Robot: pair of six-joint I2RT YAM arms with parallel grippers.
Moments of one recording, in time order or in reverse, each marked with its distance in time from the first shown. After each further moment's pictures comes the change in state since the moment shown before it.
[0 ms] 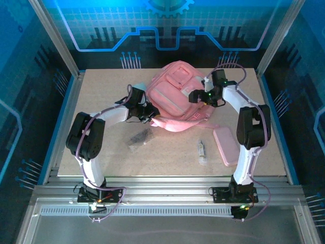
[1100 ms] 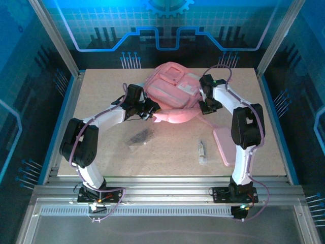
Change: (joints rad) left arm -0.010 -0.116 -0.021 0.051 -0.023 -0.175; right arm 0.114 0.014 0.056 -0.327 0.636 -0.171
